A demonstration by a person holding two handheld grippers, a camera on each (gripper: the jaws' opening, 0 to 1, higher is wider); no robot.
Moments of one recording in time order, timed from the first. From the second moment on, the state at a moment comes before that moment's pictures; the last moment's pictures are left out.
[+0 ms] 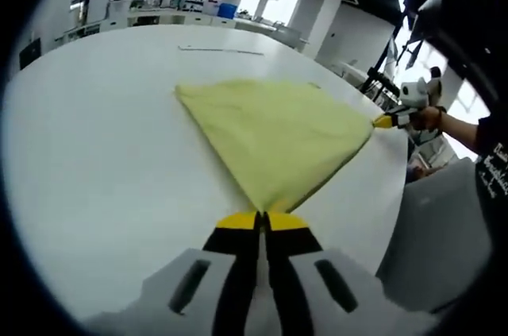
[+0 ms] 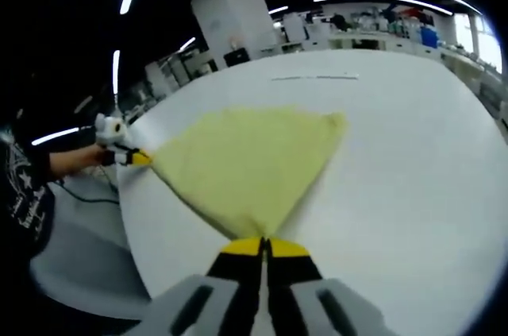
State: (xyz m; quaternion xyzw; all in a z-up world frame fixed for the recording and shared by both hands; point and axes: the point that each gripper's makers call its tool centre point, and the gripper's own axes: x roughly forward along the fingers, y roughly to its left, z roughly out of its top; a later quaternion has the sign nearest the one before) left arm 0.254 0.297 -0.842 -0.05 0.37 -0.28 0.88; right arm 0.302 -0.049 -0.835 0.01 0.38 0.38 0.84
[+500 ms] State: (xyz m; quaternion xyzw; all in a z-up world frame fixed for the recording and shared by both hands) left arm 0.267 0.303 -0.825 -0.03 0.34 -0.25 0.91; right arm 0.311 -0.034 -0.819 -0.01 0.35 0.36 0.86
